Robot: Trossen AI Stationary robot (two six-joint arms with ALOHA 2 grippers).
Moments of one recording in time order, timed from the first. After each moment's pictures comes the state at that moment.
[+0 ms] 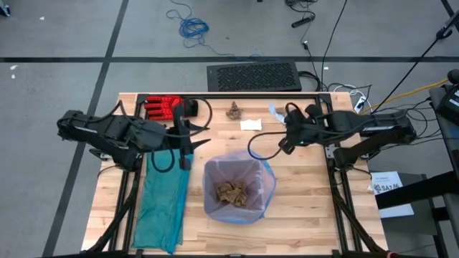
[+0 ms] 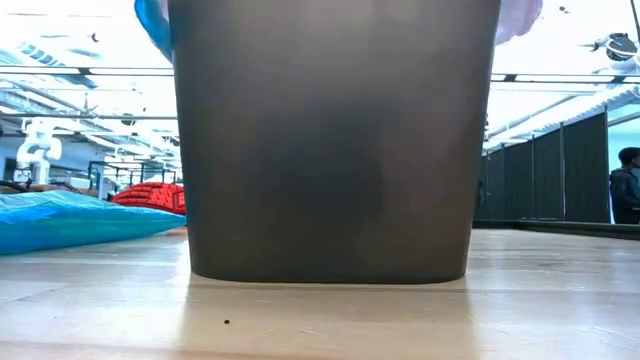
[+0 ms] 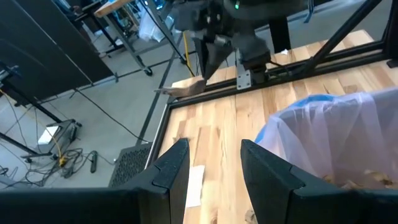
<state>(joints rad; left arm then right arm) -0.29 1.24 1.54 -0.70 -0.54 0.22 0.12 1.23 1.37 -1.24 0.59 0.65</state>
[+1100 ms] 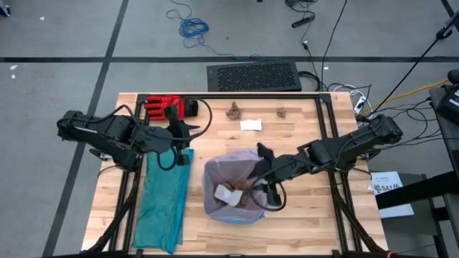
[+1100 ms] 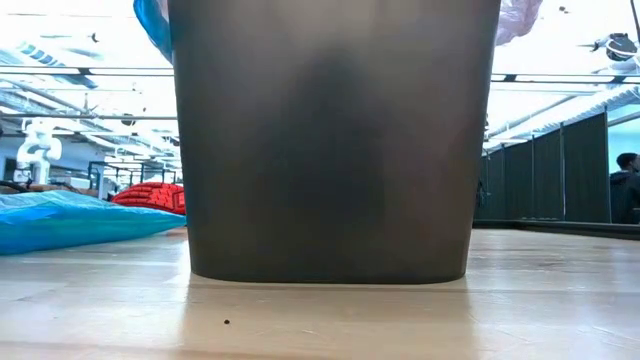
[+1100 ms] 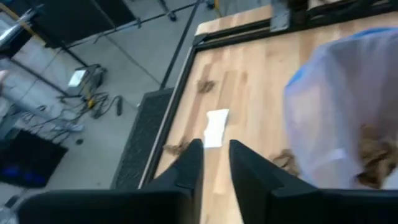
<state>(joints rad) -0.26 1.24 1.52 -0.95 -0.67 0.03 0.36 1.43 1.38 -0.58 0.14 0.29</state>
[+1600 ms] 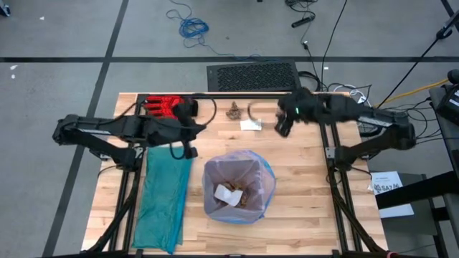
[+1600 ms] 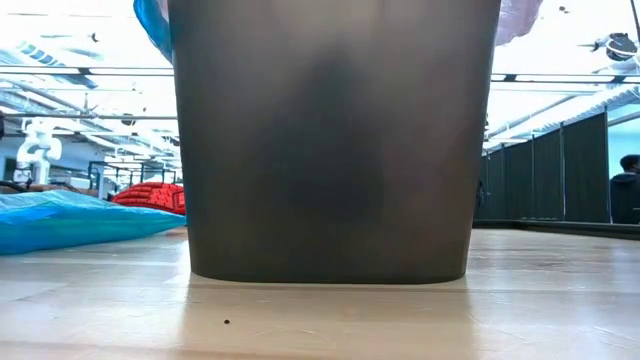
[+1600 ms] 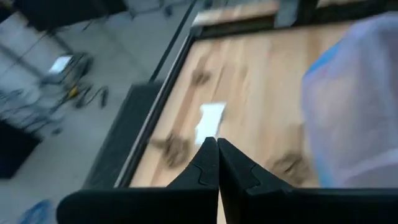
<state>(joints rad) -0.08 1.13 1.21 -0.62 -0.46 0.09 -0.25 1.24 1.36 -1.03 0.35 0.20</state>
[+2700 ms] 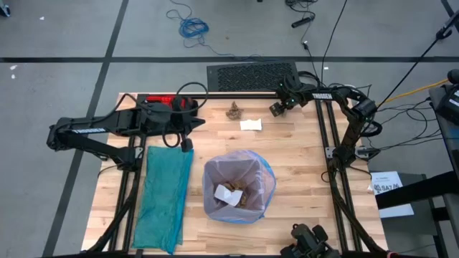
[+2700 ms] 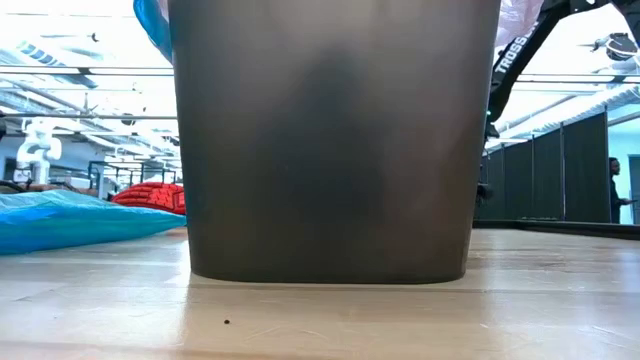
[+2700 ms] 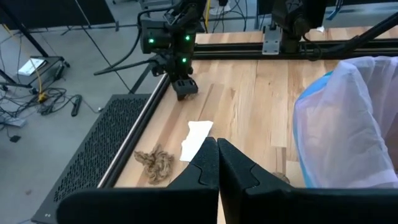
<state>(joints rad) 0.07 1.06 1.14 -0.52 -0.25 0.08 -0.95 1.83 0.98 -0.33 0.03 0.07</state>
